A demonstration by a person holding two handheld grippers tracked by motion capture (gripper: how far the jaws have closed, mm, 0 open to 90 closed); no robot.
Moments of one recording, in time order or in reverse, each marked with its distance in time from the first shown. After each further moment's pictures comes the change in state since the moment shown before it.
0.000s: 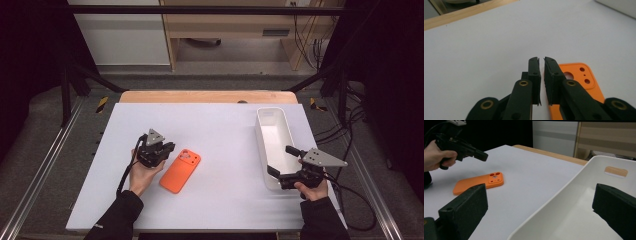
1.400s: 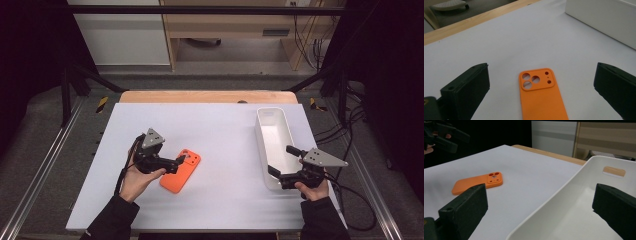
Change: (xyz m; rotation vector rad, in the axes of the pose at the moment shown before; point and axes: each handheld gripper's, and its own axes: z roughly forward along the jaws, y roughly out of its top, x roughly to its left) left arm -0.035 0.029 -0.042 0.004 -0.069 0.043; right arm -0.001 0.000 -0.001 -0.001 -0.007 -0.005
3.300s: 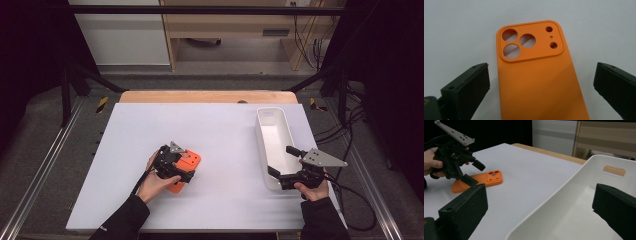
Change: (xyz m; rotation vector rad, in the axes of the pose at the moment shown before) left arm -0.008 -0.042 0.079 0.295 -0.019 -0.015; right arm 0.001 0.000 0.000 0.011 -0.002 -0.009
